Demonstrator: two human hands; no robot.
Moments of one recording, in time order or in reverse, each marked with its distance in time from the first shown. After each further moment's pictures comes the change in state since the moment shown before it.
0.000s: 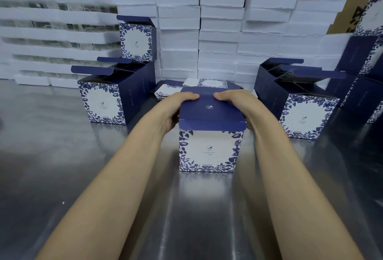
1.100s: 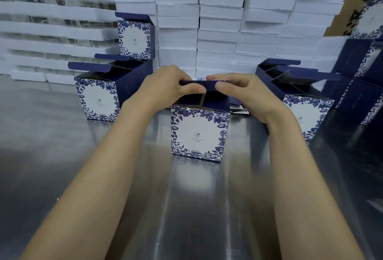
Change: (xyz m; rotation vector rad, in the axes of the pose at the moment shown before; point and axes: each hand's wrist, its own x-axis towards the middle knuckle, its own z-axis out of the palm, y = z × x) left_hand -0.020 0.041 -0.012 1.127 0.168 0.658; right_hand -0.016 -0.010 -0.027 -0.062 -0.340 -0.545
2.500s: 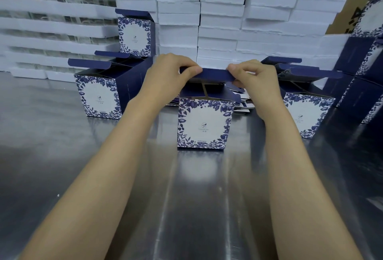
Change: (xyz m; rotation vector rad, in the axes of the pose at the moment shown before) left_hand 0.002 0.006 0.006 -0.254 0.275 0.051; right_hand 0.004 -0.008 0.005 -0.072 0.525 -0.053
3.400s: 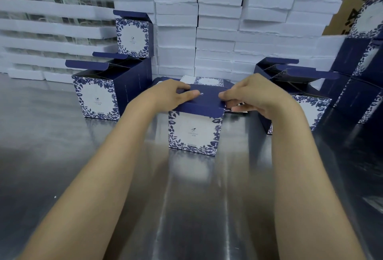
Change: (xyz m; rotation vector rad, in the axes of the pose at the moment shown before) left_hand -0.004 -0.011 0.004 0.204 -0.497 -0.287; right_hand 0.000 -0.010 -0.013 -0.248 -0.309 0.436
